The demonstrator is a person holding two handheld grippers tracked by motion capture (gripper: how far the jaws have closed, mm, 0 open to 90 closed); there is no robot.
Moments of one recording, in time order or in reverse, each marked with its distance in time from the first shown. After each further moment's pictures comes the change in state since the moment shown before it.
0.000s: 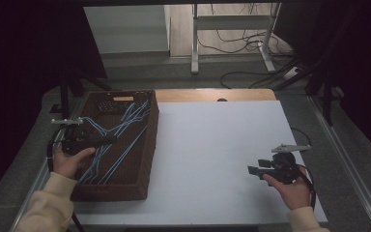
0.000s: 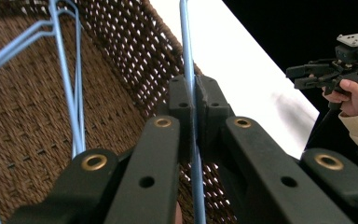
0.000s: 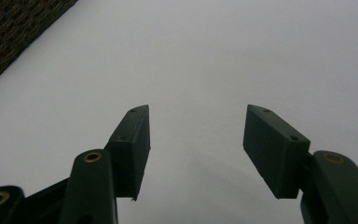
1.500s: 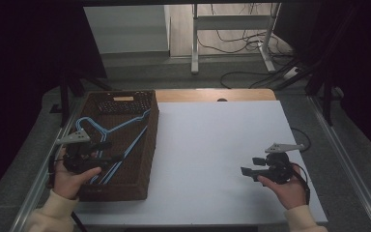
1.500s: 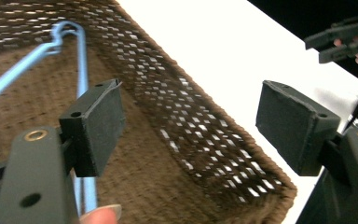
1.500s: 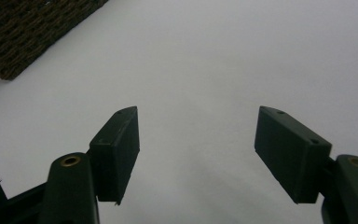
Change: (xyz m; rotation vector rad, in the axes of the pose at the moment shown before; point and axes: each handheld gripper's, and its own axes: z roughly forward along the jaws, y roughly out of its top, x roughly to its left) left arm -0.069 -0.025 0.002 -0.012 0.153 0.228; right arm 0.014 0.006 0.007 -0.020 0.061 -0.082
